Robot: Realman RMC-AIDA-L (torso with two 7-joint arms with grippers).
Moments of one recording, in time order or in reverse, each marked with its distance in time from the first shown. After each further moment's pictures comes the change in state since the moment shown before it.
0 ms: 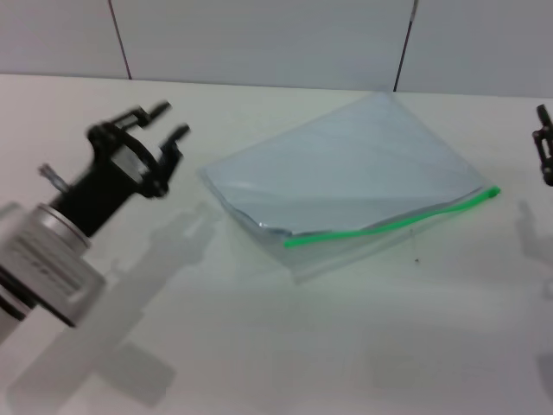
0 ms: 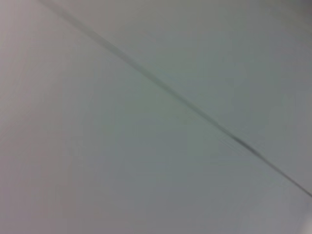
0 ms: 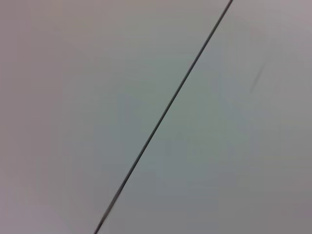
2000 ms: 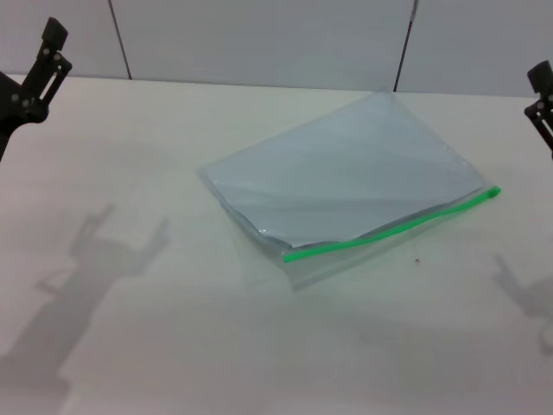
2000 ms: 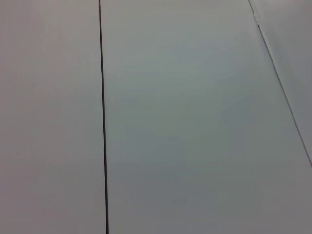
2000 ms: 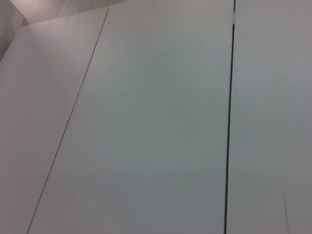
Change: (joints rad) left arm 0.032 0.003 0.012 -0.064 -0.333 0.358 -0.769; right arm -0.016 -0.006 -0.201 -0.021 -0.009 -0.466 0.462
